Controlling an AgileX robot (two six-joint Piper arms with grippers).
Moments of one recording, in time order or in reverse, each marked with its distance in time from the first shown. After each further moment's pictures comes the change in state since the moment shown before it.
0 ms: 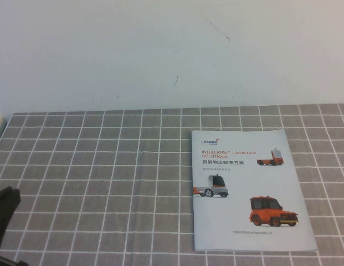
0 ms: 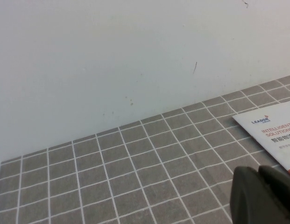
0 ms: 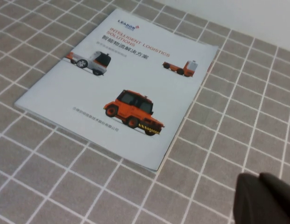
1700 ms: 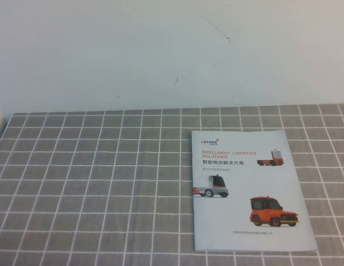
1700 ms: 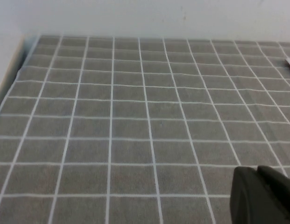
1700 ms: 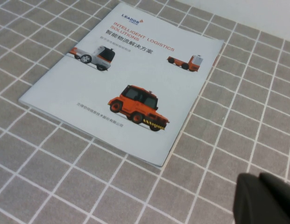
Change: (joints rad) right arm 0.000 0.000 0.014 0.012 0.000 0.002; left arm -0.004 -0.428 0.349 0.851 0.042 -1.075
